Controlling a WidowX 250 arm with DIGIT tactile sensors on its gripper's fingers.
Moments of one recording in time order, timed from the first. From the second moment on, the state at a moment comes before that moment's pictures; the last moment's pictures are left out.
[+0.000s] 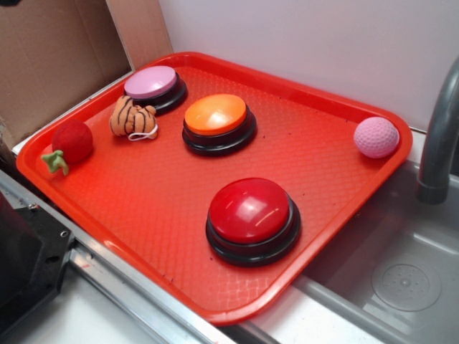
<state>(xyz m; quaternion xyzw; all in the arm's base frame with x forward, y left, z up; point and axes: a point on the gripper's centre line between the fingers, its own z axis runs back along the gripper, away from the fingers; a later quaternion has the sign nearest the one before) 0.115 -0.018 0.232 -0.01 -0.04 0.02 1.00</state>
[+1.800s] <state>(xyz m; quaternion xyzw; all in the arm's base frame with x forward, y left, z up) 0.166 0.121 0.018 0.10 -0.08 0.44 0.89</state>
